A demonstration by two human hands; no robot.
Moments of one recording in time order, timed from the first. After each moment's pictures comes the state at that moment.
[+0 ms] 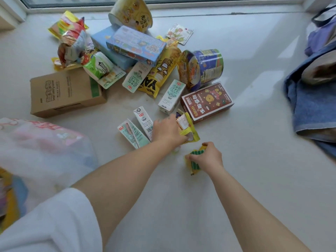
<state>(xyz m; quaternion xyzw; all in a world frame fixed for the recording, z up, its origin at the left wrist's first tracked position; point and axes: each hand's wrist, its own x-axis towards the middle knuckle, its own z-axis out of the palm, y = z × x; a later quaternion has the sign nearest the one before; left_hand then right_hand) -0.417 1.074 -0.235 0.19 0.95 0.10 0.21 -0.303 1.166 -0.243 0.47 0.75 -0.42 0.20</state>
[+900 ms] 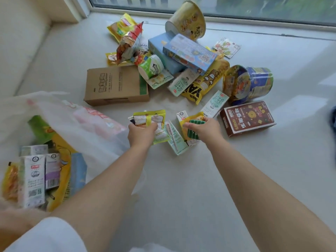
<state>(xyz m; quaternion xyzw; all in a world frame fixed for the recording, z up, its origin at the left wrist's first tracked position) -0.456 0.913 -0.207 -0.34 0.81 0.46 0.14 -0.430 1.089 -0.207 0.38 0.72 -0.56 0.15</state>
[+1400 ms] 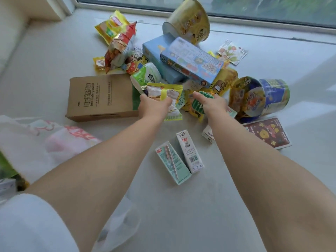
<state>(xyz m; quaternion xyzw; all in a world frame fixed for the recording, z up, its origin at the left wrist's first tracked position) -0.588 0.974 -0.215 -0.24 0.84 0.46 0.16 -0.566 1.128 -0.239 0.48 0.67 -0.57 0.04</state>
